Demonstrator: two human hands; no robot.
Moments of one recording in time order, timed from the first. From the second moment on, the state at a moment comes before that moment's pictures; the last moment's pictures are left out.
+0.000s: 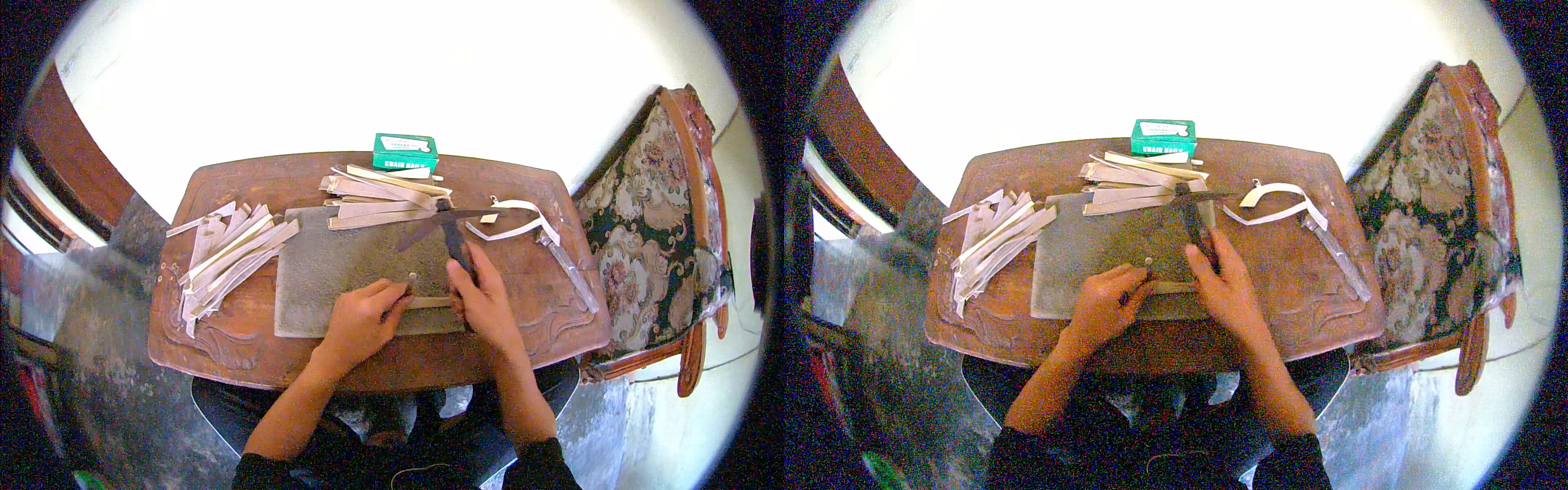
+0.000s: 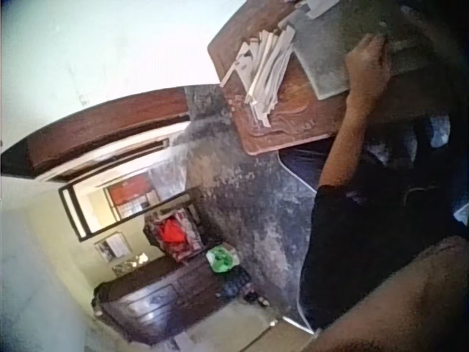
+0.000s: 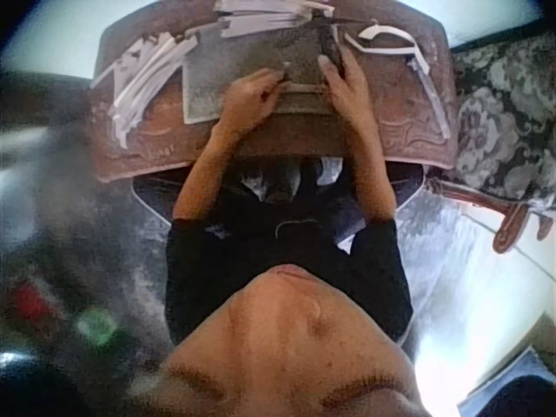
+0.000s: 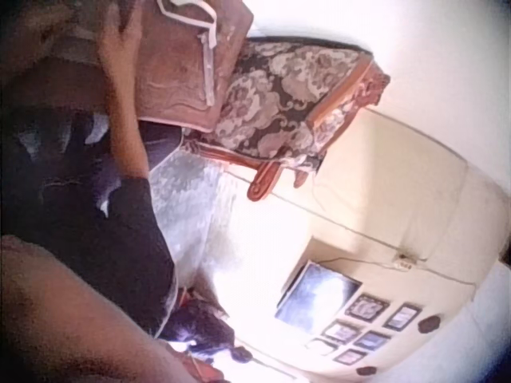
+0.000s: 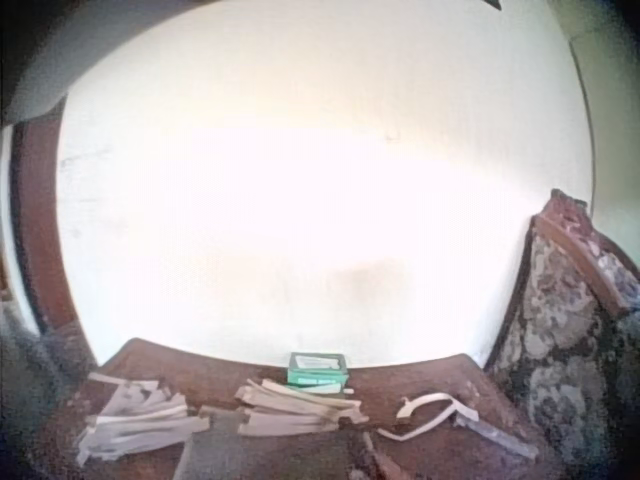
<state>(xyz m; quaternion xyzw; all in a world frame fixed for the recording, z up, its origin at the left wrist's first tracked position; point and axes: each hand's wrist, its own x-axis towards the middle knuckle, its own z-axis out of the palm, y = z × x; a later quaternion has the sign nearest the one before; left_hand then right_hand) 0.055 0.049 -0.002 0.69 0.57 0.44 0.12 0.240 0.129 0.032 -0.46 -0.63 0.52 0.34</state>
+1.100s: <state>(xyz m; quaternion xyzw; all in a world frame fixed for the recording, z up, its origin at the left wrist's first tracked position) 0.057 0.049 -0.004 0.68 0.57 0.43 0.13 0.264 0.088 0.134 -0.37 -0.85 0.29 0.23</state>
